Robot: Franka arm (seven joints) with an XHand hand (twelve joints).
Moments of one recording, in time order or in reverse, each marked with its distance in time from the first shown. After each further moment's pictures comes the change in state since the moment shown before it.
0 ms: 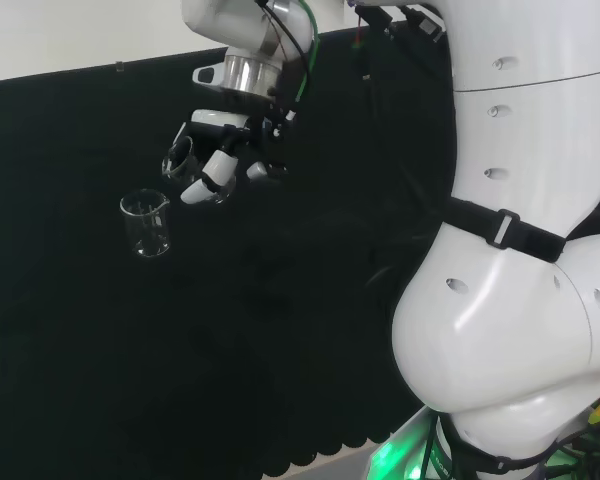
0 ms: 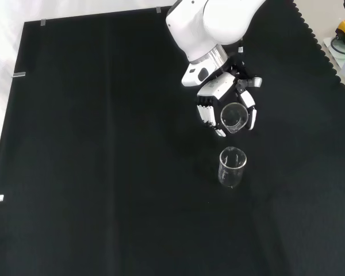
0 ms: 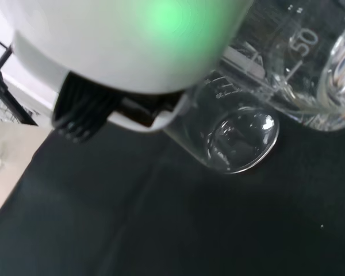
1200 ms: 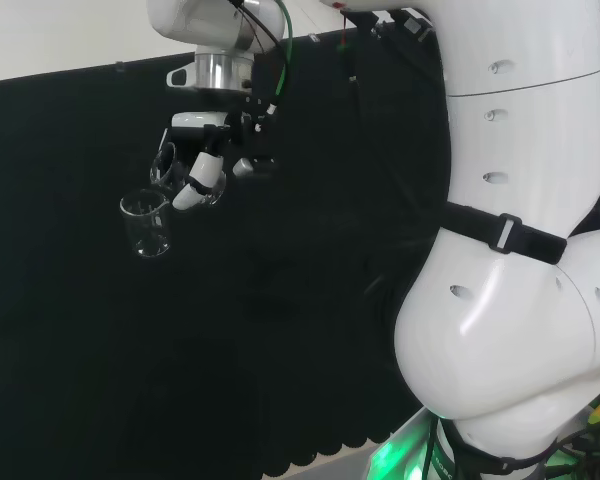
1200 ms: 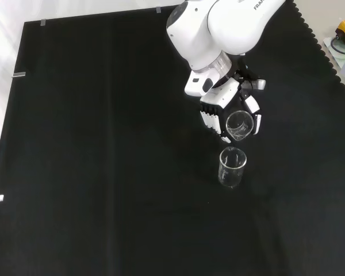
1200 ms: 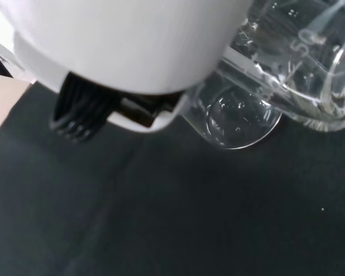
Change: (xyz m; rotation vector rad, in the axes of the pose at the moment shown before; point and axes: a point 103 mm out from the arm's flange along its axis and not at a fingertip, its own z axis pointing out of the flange) arm 0.018 0.008 0.003 0.105 -0.110 0.030
